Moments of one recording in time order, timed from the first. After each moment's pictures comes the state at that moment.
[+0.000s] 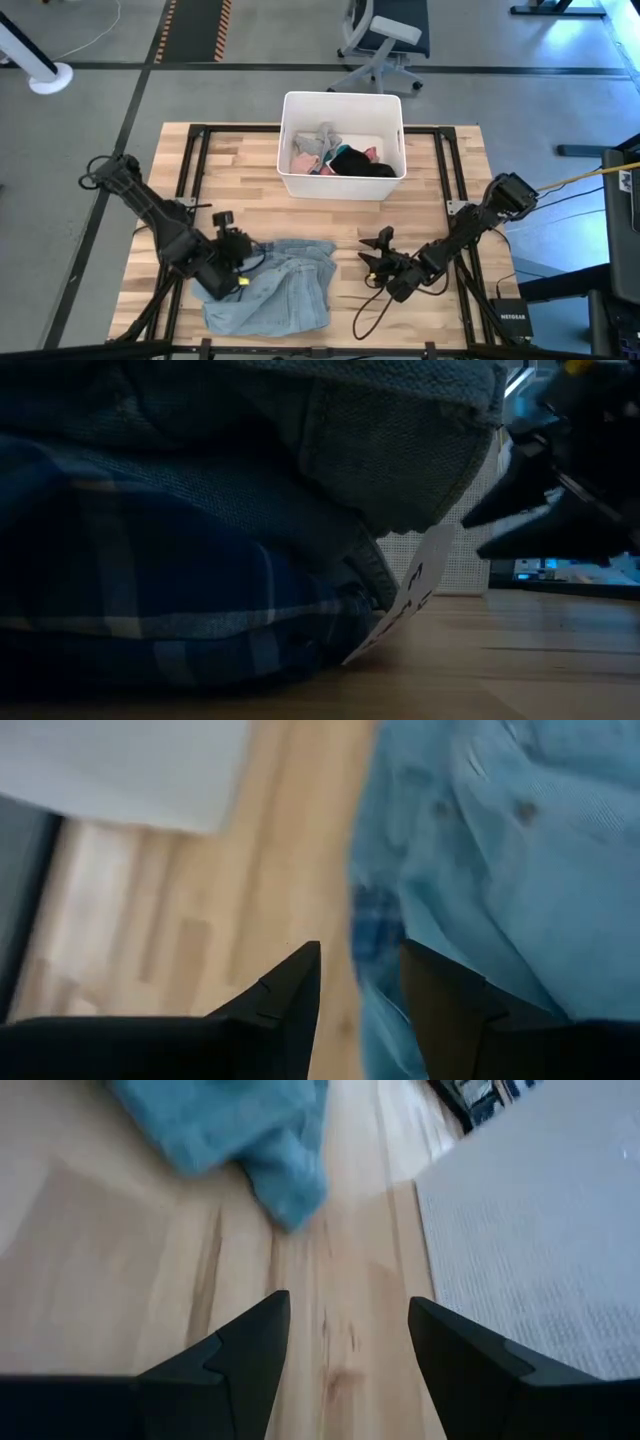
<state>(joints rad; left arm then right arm) -0.73 1.44 1.30 -1.28 -0.62 -0.83 0.69 1.68 0.64 0.07 0.94 0.04</state>
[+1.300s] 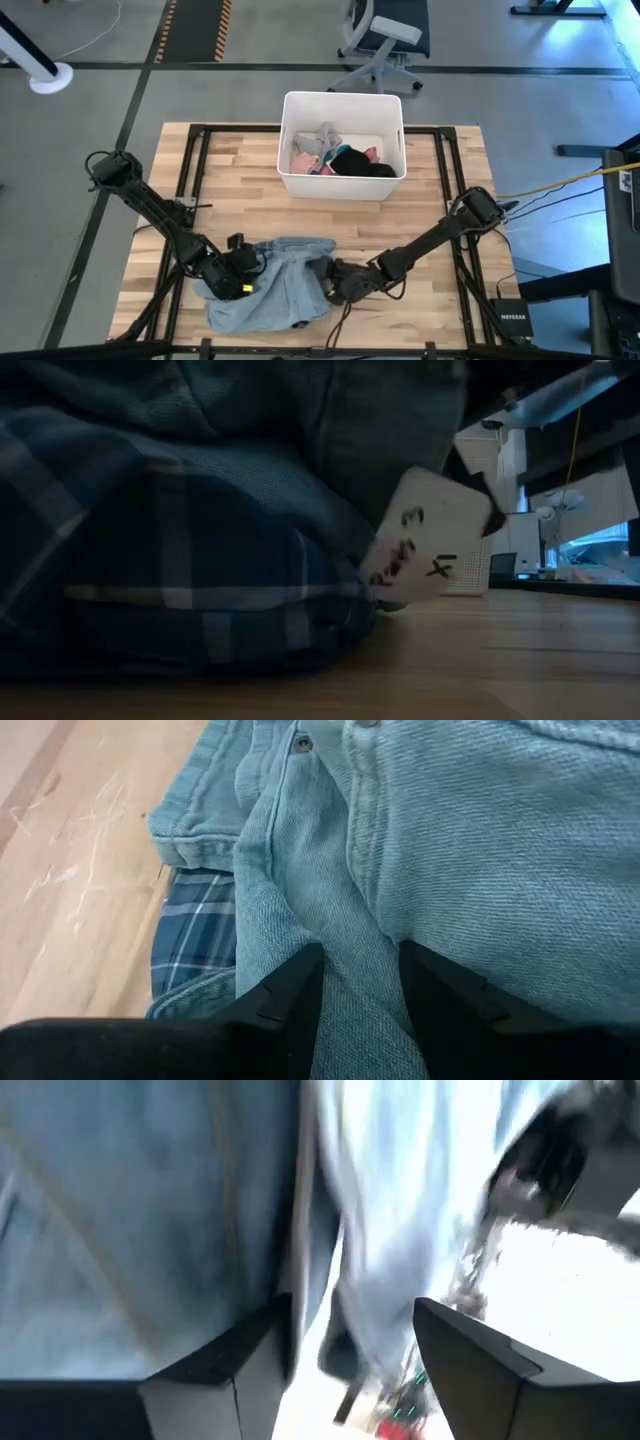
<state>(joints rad) -0.76 1.39 0.73 -0.40 -0.52 -0.87 0.53 1.96 1.10 0.28 0.69 -1.26</state>
